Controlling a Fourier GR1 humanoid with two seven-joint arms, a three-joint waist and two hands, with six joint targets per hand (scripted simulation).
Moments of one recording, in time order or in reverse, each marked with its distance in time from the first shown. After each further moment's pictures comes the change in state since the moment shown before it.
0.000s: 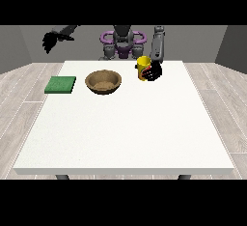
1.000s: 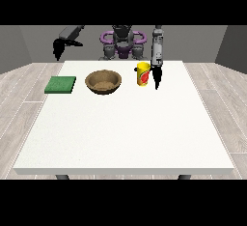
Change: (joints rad) left arm 0.002 -0.043 0.133 -0.060 0.229 -0.364 -0.054; right arm 0.014 0.093 0.073 -0.134 0.041 -0.069 -0.026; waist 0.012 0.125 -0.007
